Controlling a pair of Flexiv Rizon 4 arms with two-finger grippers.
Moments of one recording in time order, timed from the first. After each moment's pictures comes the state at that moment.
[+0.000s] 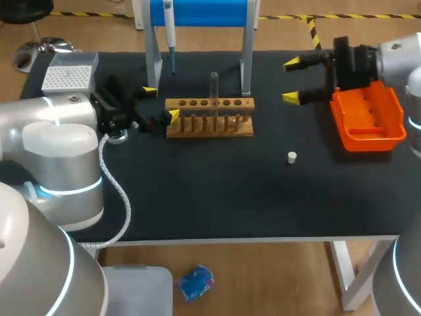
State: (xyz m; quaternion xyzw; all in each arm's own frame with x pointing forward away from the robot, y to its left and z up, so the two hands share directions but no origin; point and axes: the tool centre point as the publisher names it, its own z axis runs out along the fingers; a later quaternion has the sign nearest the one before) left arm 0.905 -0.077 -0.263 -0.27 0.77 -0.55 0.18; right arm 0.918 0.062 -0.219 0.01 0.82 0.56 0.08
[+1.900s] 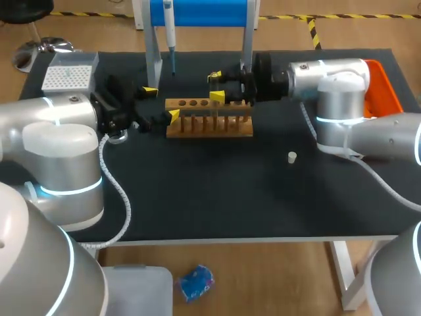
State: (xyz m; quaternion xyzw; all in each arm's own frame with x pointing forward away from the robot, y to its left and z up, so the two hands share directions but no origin) left arm 0.905 -0.077 -0.263 -0.27 0.77 -0.55 0.18; right arm 0.971 0.228 -0.278 -0.02 0.70 0.71 -0.04
